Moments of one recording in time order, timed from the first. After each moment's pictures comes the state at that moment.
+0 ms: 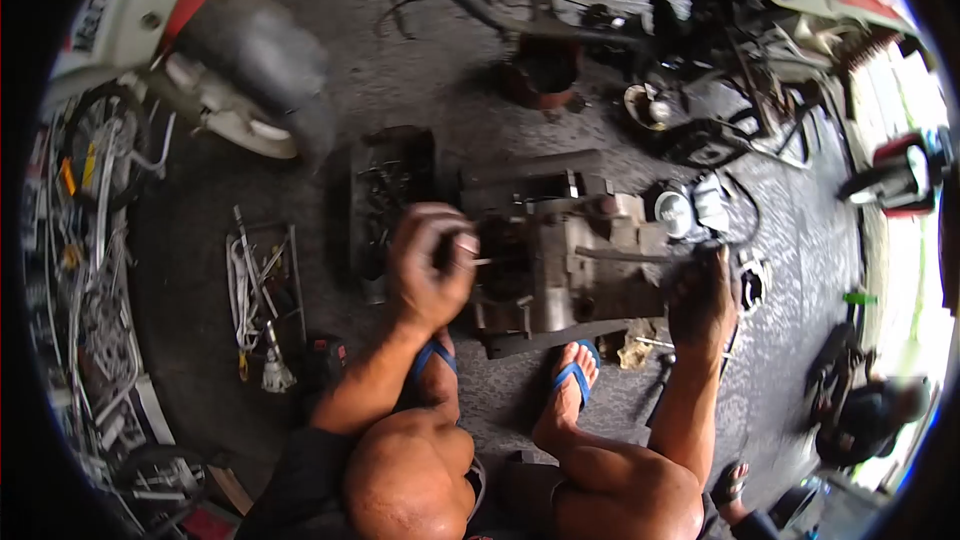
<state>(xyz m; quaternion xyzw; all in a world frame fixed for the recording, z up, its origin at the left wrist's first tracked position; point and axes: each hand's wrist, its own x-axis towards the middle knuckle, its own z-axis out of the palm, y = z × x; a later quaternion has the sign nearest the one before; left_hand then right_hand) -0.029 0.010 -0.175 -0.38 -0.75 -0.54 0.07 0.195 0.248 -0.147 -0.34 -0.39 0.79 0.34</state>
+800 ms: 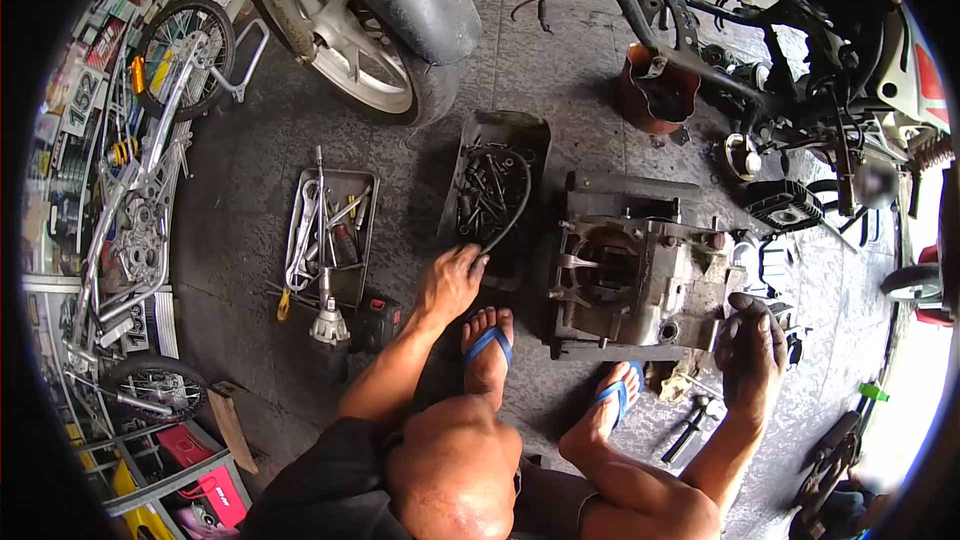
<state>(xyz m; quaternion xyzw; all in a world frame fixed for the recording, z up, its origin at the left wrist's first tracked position) -0.031 -0.120 -0.273 -0.24 -0.92 -0.31 -0.03 0.176 0.203 -0.099 -0.31 -0.56 0.74 0.18</state>
